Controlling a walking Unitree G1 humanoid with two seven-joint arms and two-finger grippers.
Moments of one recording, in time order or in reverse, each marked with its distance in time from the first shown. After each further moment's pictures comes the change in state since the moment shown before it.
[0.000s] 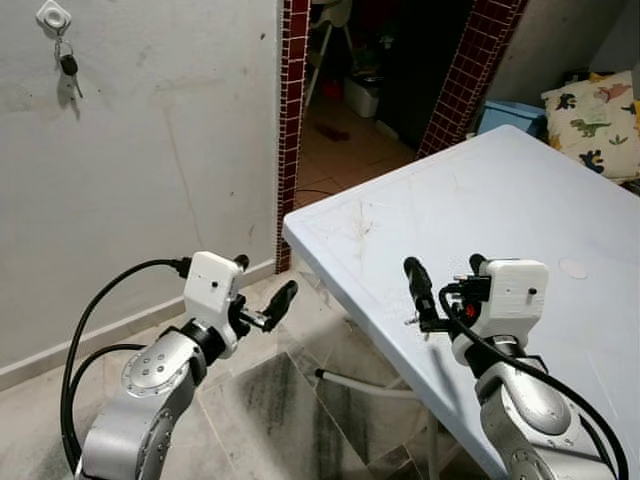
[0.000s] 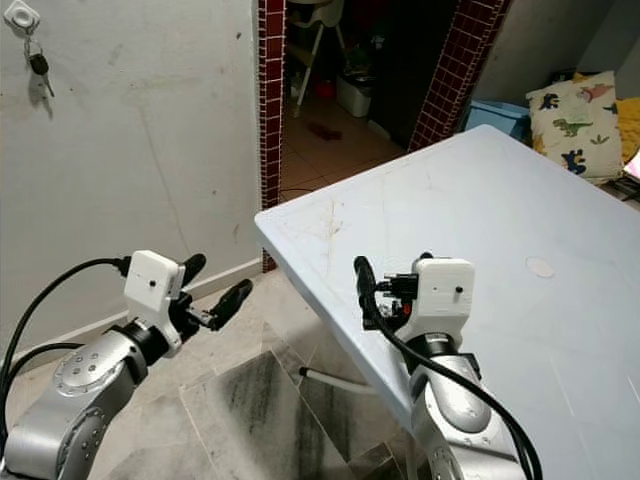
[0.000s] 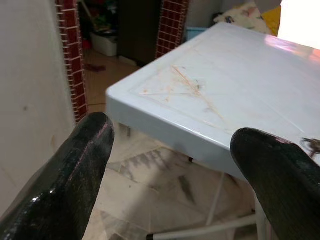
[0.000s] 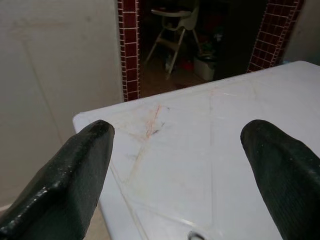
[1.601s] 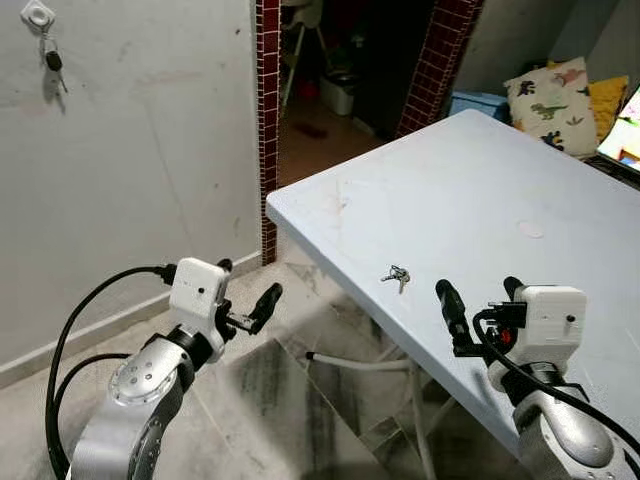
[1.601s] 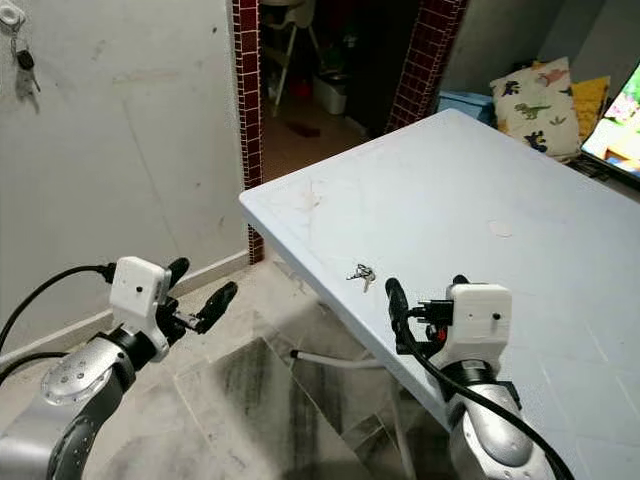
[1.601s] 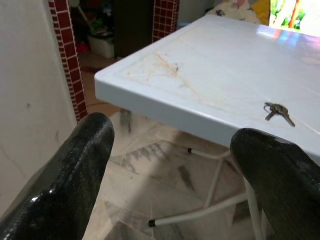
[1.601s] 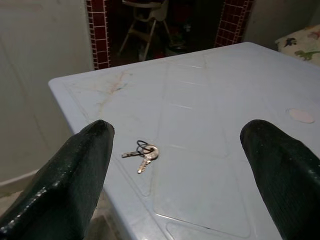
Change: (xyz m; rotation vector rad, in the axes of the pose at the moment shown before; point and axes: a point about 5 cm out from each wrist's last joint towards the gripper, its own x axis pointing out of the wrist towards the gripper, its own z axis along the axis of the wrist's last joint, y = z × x) left arm -0.009 0.014 0.000 0.025 -0.008 0.078; right arm -0.024 -0.026 -0.007 -0.036 0.038 -0.031
